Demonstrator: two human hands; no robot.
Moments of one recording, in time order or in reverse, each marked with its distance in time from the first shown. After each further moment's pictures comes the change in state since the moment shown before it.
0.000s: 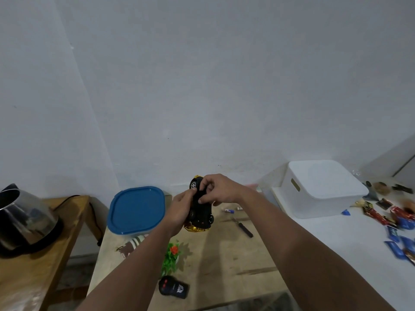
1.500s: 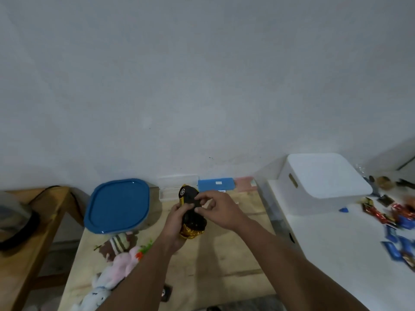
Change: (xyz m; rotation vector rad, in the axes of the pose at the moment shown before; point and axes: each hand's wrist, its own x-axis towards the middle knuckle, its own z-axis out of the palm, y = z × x) left_hand 0.052 -0.070 0.038 -0.489 0.126 -0.233; right_hand 0.007 0.101 0.016 -0.005 0.243 -0.146
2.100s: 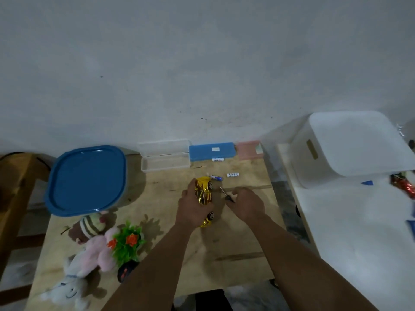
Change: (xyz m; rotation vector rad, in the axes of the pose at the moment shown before) left_hand 0.107 -0.101 0.027 1.110 0.163 0.043; right_hand 0.009 0.209 0.011 -0.480 -0.035 0.535
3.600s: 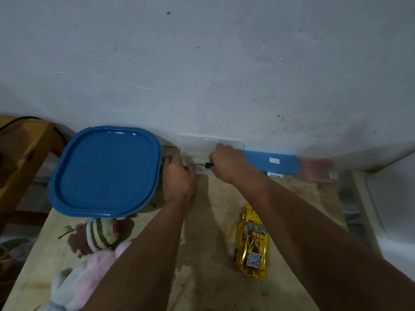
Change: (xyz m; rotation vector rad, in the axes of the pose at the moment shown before) left_hand 0.139 -0.068 -0.108 -0.058 0.608 0.034; right_hand 0.160 -0.210 0.052 -0.510 0.037 -0.650
